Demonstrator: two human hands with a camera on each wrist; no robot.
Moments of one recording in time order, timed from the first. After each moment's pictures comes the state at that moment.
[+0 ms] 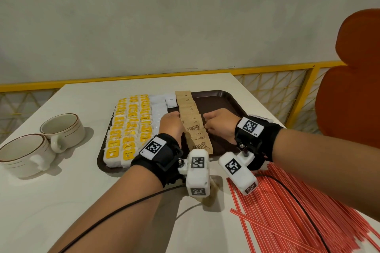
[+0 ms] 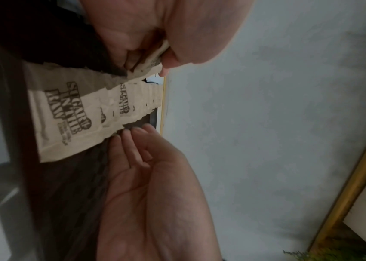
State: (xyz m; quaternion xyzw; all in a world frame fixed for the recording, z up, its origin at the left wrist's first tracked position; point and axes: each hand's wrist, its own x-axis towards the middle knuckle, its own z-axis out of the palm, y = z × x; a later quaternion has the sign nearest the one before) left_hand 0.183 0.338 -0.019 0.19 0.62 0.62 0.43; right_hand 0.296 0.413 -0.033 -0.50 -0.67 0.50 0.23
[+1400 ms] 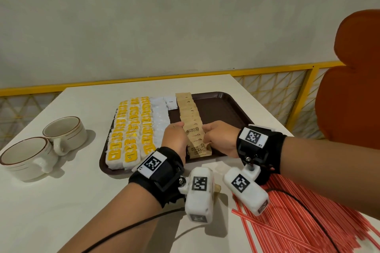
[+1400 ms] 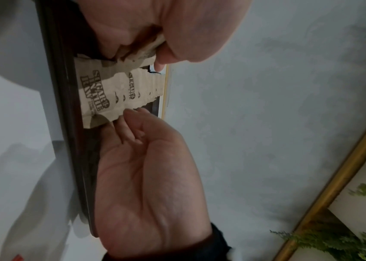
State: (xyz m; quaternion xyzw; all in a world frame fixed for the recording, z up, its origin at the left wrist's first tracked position) left_hand 0.197 0.316 -0.028 0.16 0.61 0.63 0.46; right_hand 0.300 0.382 -0.030 -0.48 -0.72 0.49 0.12
